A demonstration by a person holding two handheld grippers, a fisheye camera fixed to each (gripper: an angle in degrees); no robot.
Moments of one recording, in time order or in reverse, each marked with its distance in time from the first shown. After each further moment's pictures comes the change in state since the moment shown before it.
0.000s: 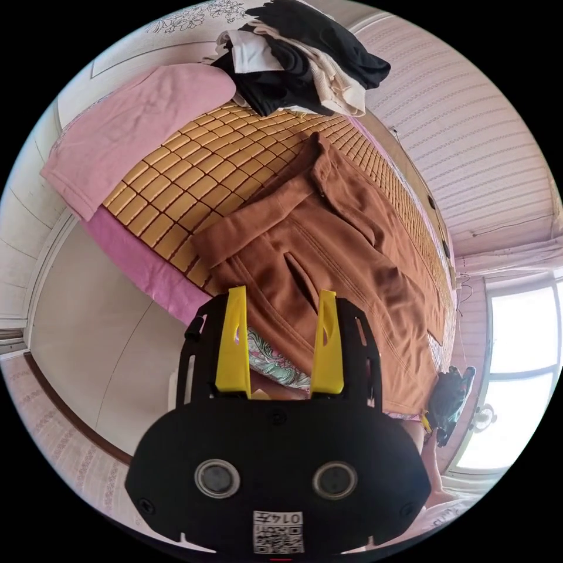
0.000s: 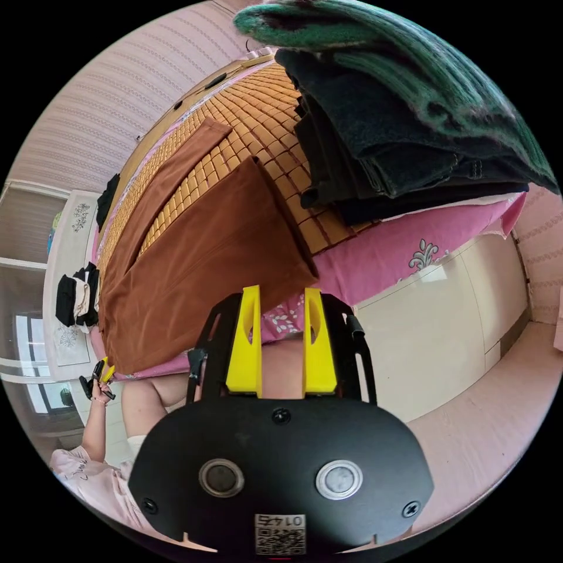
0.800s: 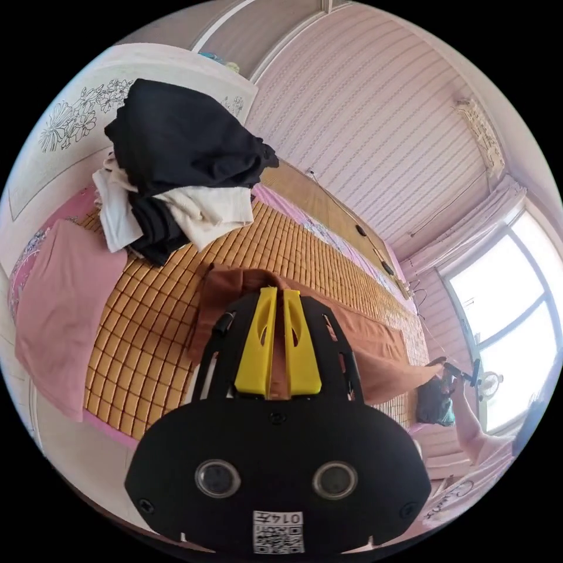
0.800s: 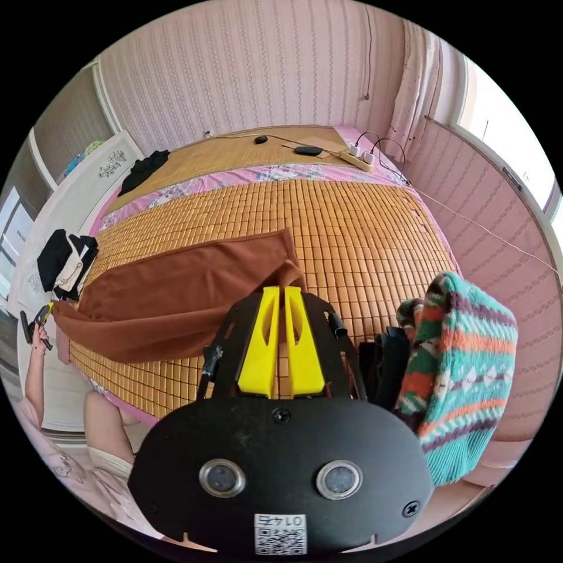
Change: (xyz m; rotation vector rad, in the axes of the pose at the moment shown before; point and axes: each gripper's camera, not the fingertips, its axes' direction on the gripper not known) left arm 0.135 -0.125 -0.058 0.333 0.303 0.245; right arm -0.214 -0.175 -0.198 0.259 0.115 -0.393
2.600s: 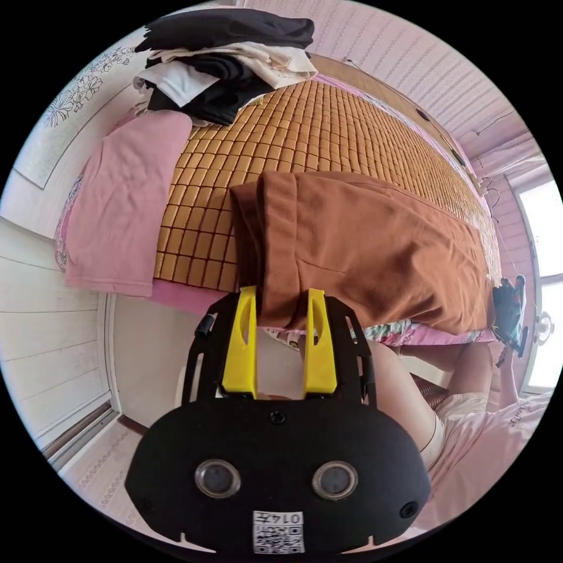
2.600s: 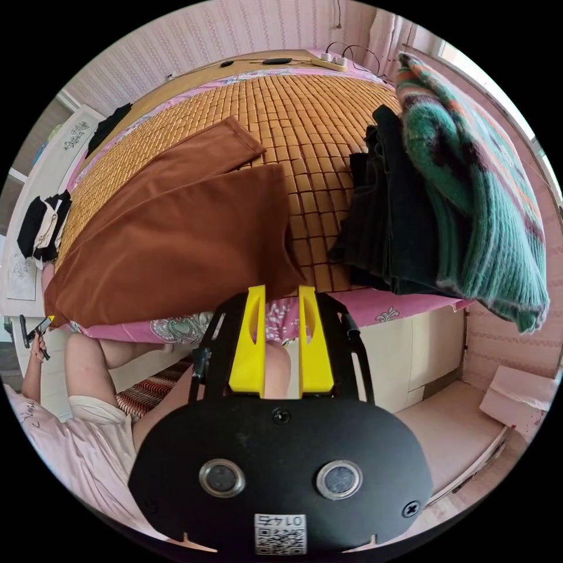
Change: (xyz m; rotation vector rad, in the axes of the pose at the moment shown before) left arm -0.005 0.197 0.137 -0.558 -0.454 0.214; right arm -0.061 0.222 -0.045 -0.325 0.120 0.057
